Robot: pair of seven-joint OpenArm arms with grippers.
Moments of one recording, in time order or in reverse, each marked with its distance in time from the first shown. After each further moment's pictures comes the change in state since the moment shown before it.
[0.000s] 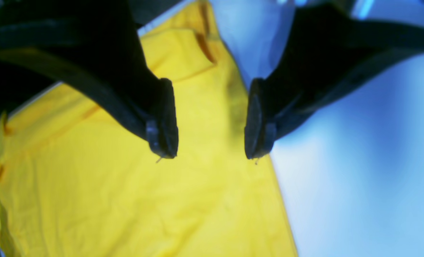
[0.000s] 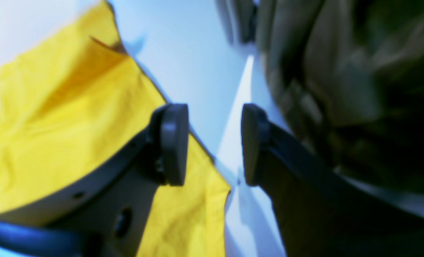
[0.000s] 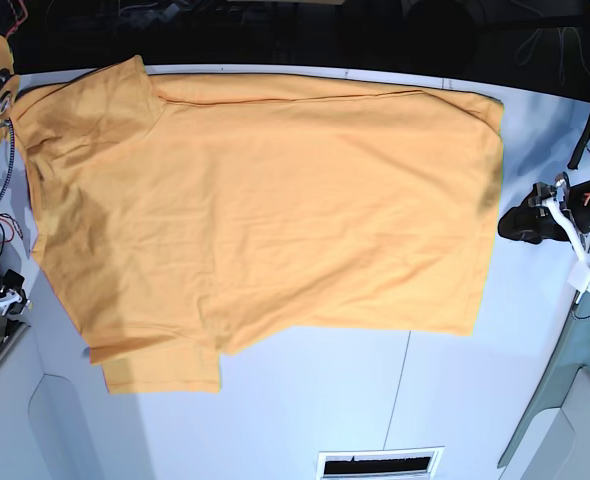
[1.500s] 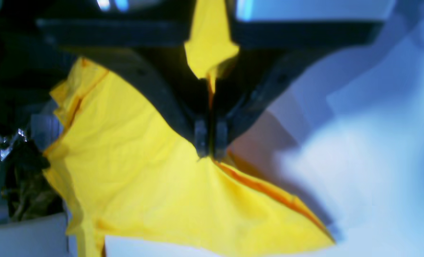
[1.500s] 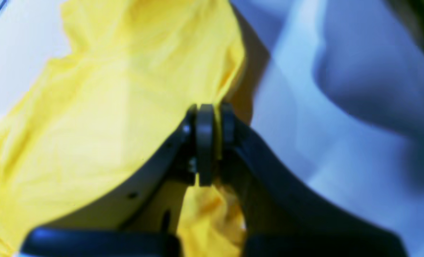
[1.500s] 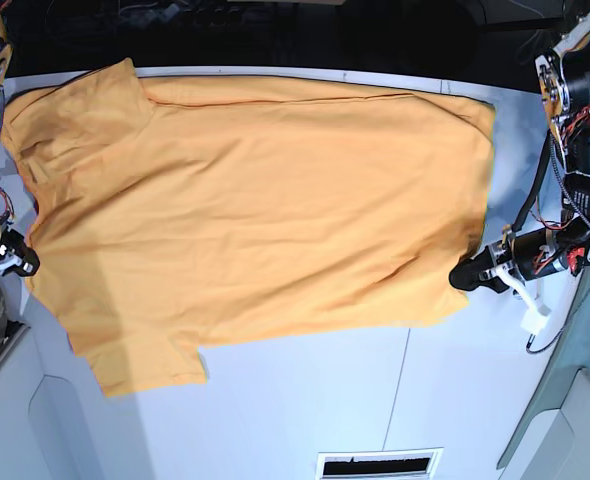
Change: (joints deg) left arm -18.8 10.4 -0.2 -23.7 2.4 0.2 3.0; right arm -9.7 3.2 -0.3 6.3 19.2 10.2 -14.0
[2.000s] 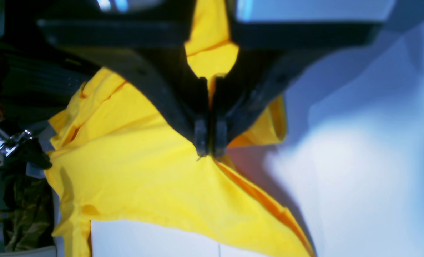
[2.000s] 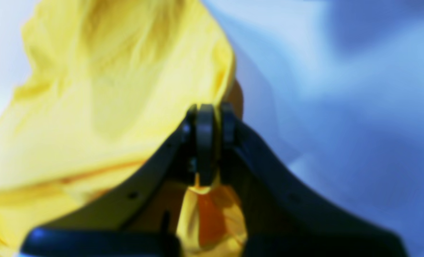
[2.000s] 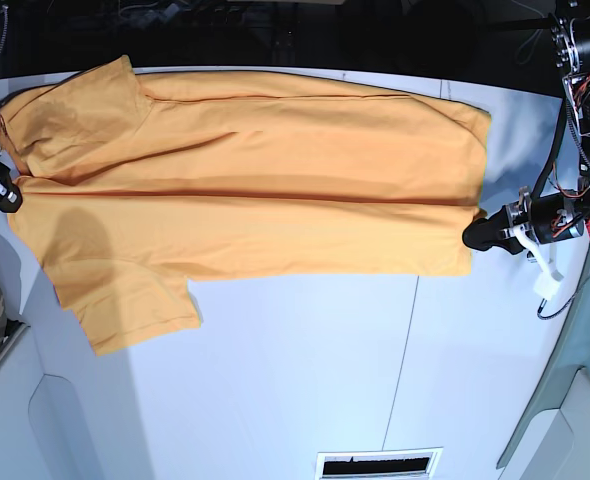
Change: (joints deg) left arm 6.7 -2.7 0.0 4.6 -6.5 0.1 6.4; right arm -16.7 -1.0 9.2 11.0 5.2 0.1 1.7
